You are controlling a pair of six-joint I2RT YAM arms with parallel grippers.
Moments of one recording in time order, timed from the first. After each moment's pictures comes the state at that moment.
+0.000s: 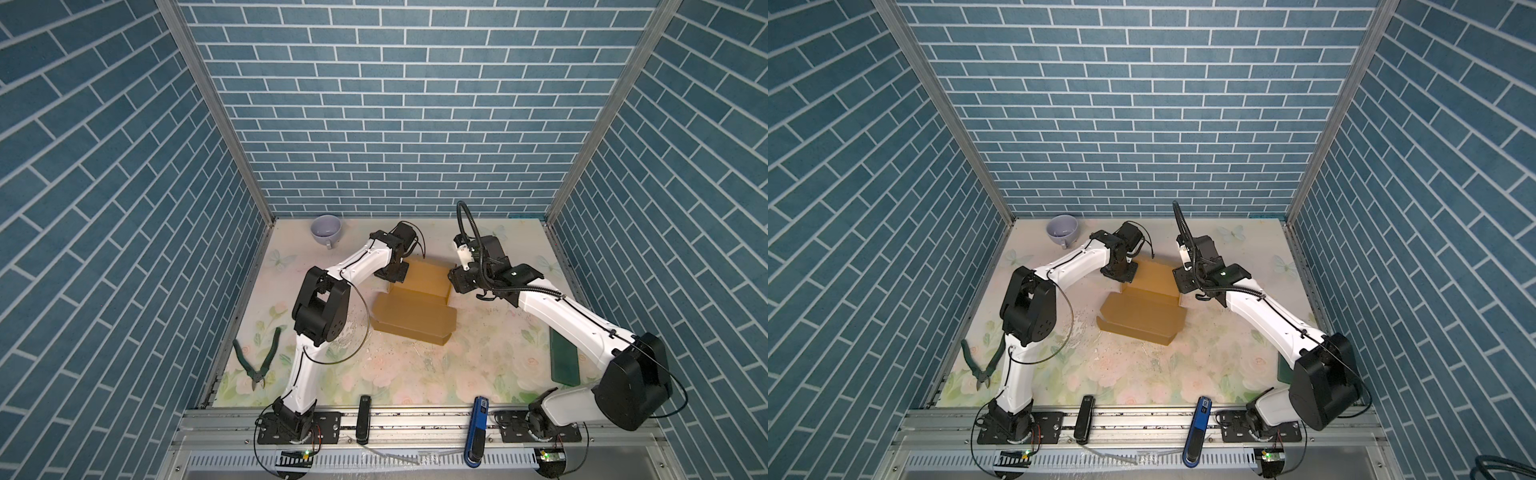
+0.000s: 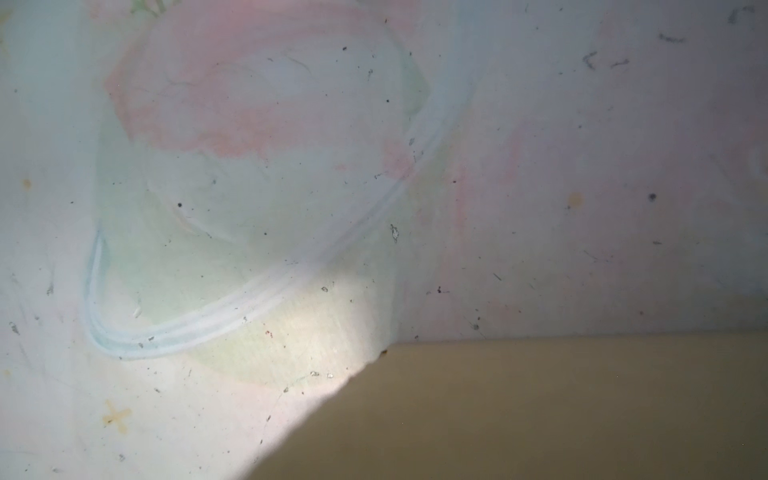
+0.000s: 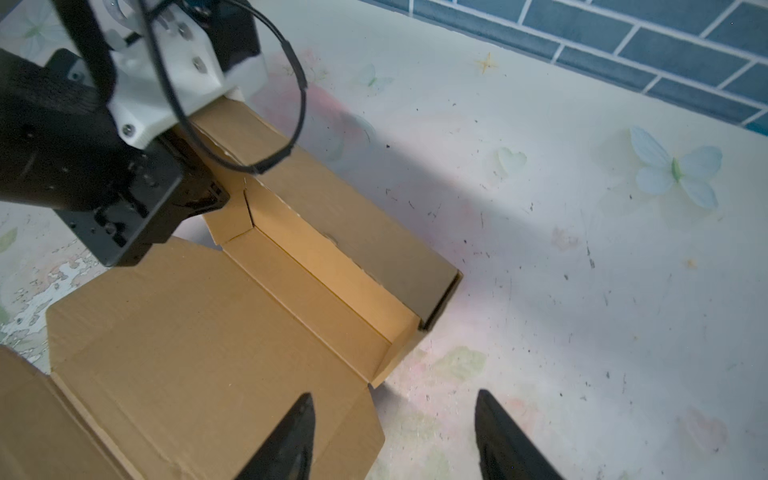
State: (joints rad) left arm -0.56 2.20 1.88 -1.01 -0.14 -0.20; right arm 0.59 1.45 1.18 -0.53 0.04 0.04
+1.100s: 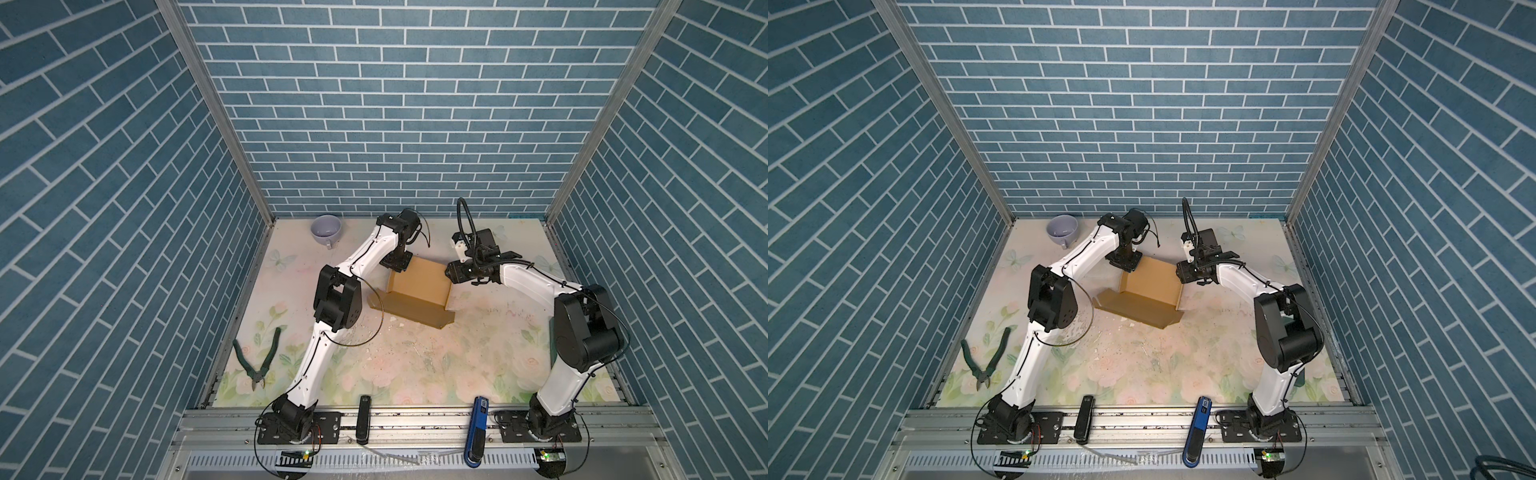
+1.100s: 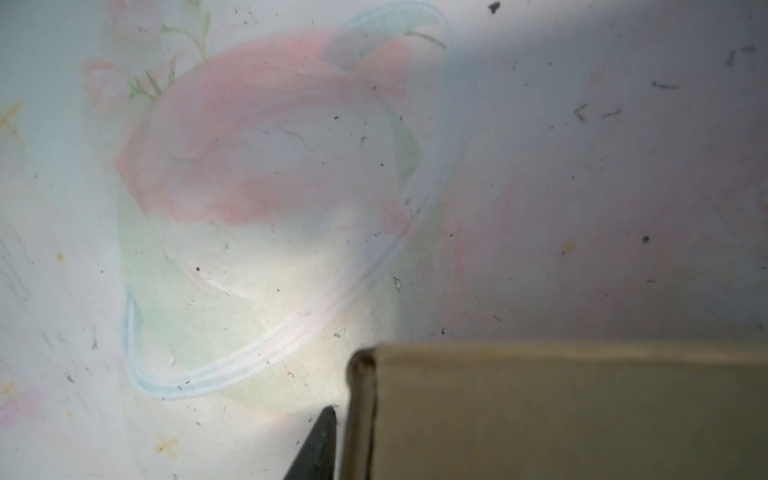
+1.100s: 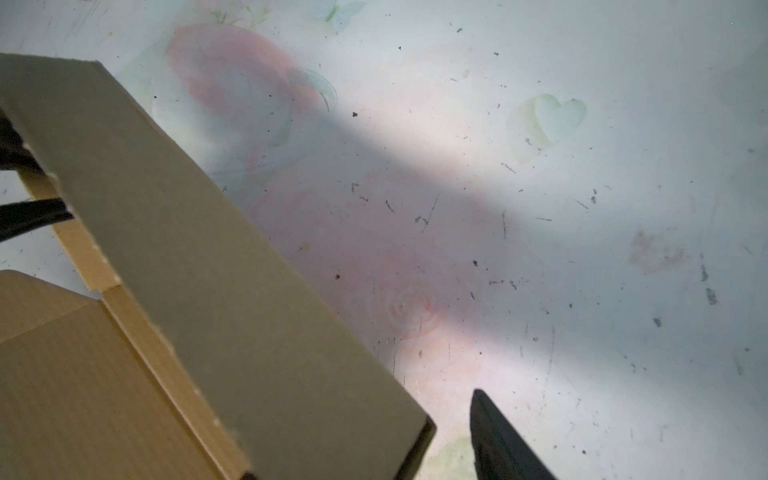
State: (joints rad) left arm -0.54 2.45 2.37 -1.32 -0.13 -0.11; right arm 0.41 1.79 1.25 -0.39 -0.18 0.02
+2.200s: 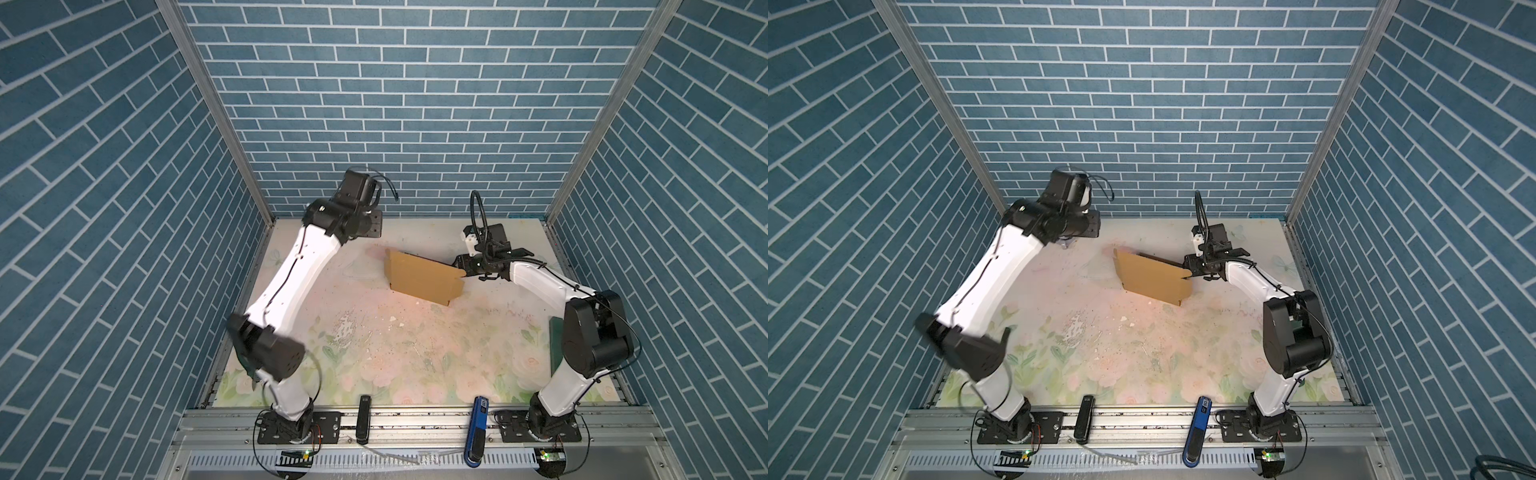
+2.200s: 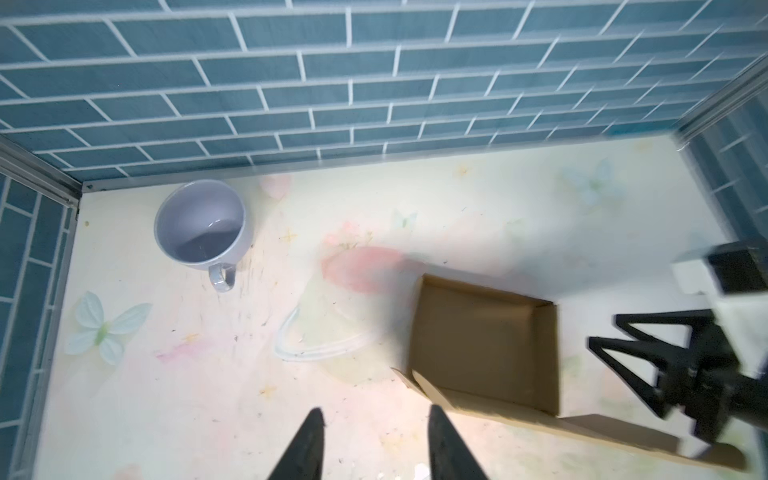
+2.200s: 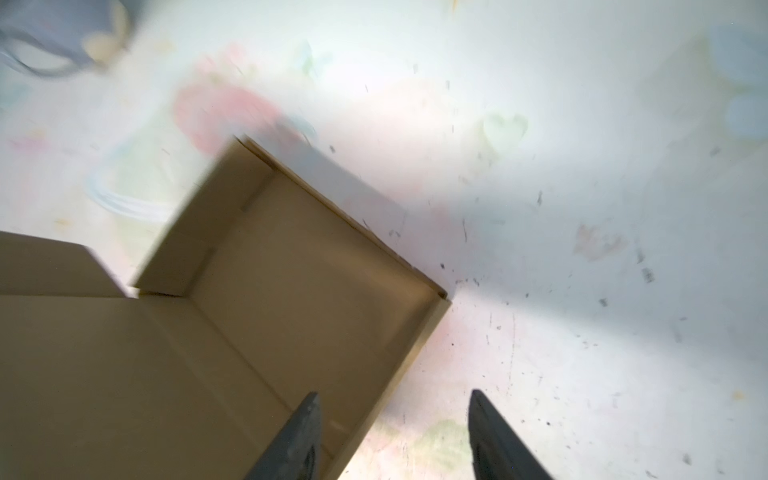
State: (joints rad) left arm -0.49 1.61 1.88 -1.02 -0.17 -0.31; right arm 0.35 1.69 1.26 -0.42 -0.21 0.09
